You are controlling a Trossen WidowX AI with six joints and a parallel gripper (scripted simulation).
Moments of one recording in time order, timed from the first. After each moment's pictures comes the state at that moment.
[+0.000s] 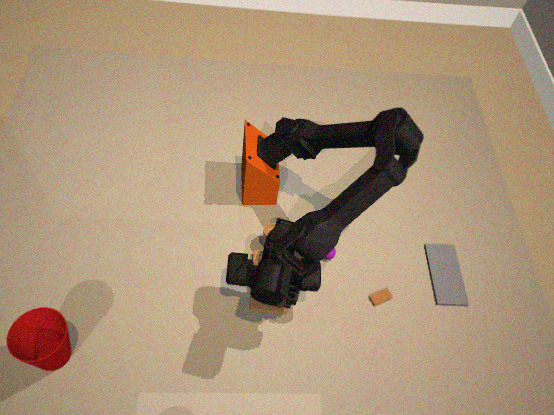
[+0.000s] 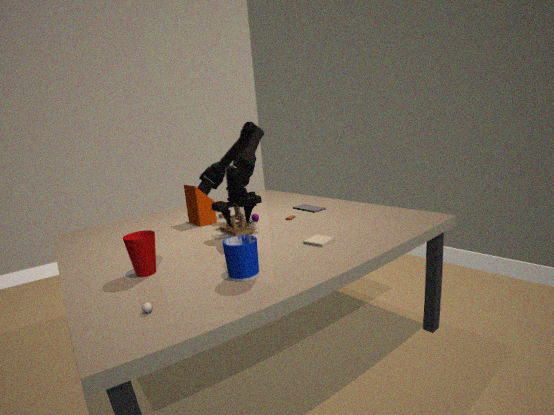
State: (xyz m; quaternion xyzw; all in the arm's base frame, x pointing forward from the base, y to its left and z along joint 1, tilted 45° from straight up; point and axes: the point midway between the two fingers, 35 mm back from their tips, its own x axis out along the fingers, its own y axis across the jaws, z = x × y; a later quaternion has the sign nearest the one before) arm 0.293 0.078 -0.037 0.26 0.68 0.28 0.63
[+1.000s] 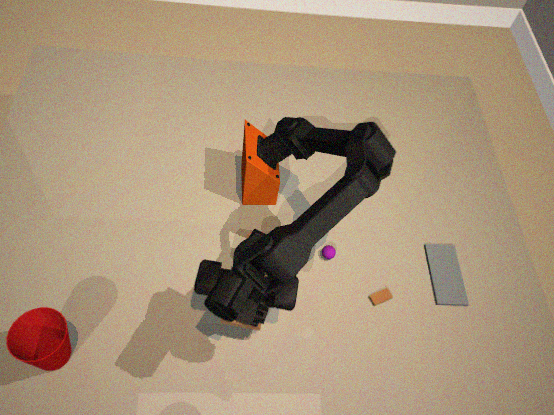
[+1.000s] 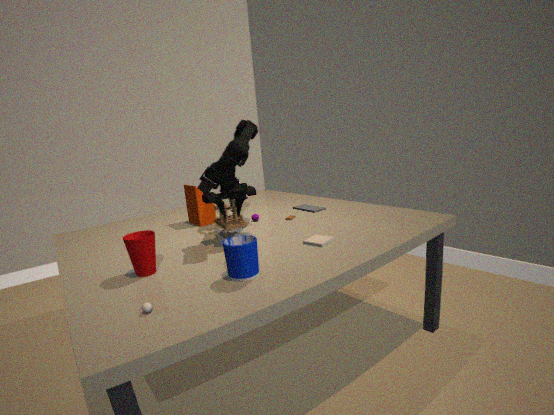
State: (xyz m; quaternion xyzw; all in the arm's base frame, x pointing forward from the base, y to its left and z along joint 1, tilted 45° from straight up) arm 0.350 0.010 -0.041 0.29 0.69 0.24 0.61
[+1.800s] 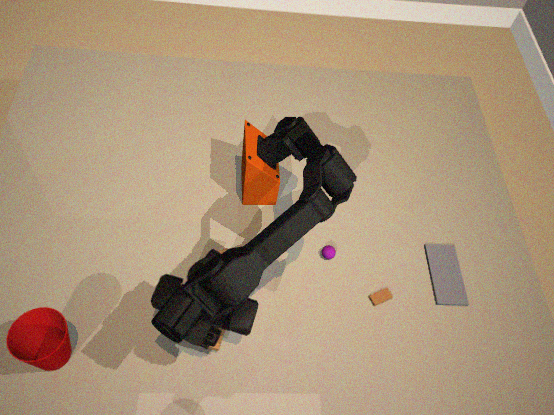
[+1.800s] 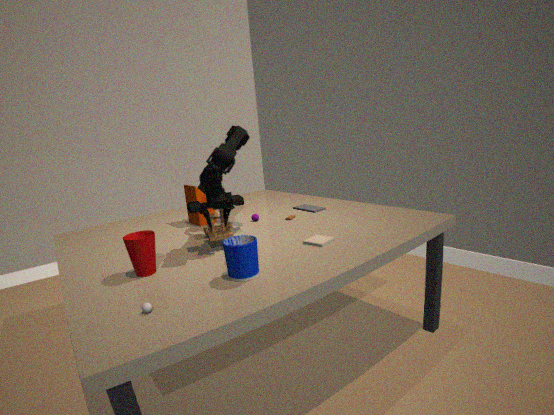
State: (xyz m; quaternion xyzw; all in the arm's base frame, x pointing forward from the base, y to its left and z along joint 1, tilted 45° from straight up) arm 0.387 -0.031 -0.103 0.32 0.70 0.20 0.60
